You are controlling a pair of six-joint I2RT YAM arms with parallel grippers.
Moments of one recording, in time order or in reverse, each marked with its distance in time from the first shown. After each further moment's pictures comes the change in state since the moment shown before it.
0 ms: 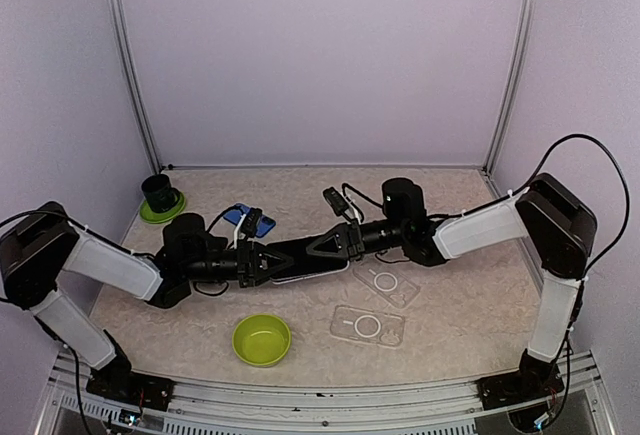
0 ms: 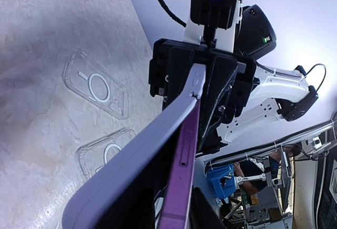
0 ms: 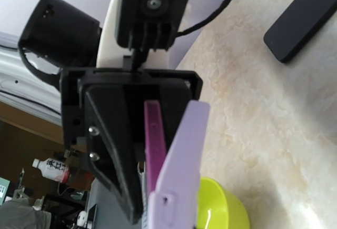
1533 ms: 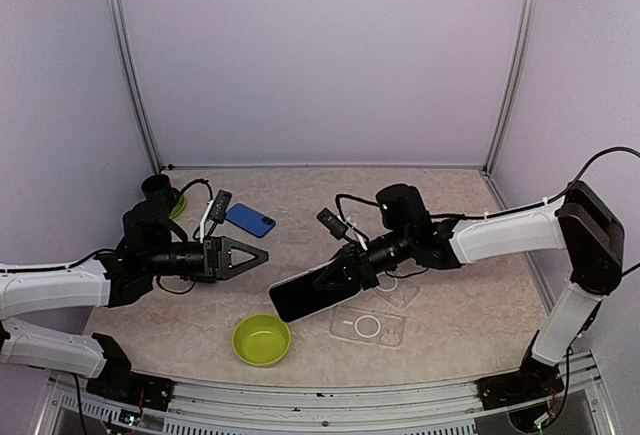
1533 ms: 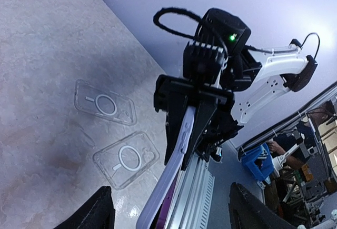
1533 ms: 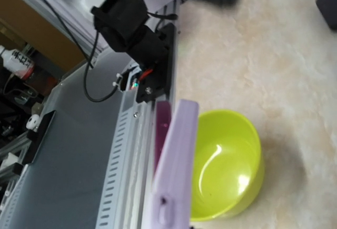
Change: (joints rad) left arm 0.041 -0.479 -0.011 -0.505 -0.028 0.372; right arm 0.090 -0.174 -0.043 -0.400 -0.014 -0.572
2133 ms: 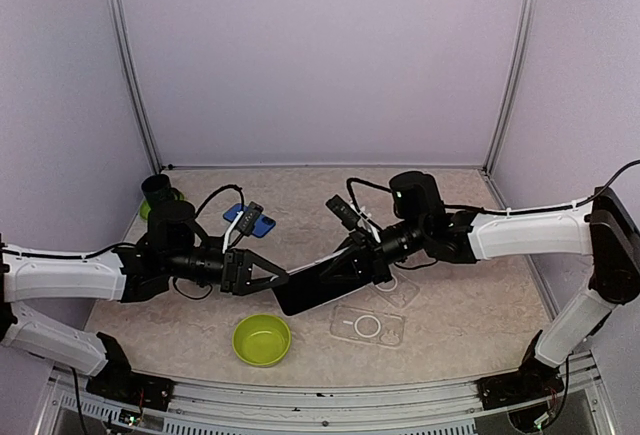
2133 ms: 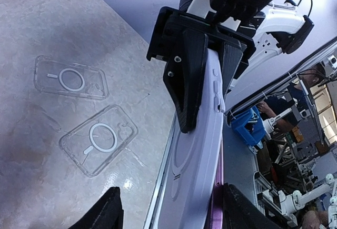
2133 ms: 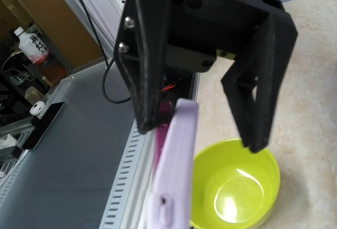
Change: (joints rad) left arm -0.133 0.123 0.081 -0.059 0.064 0.087; right arm 0.005 -0.129 -0.003 -0.045 -0.042 -0.137
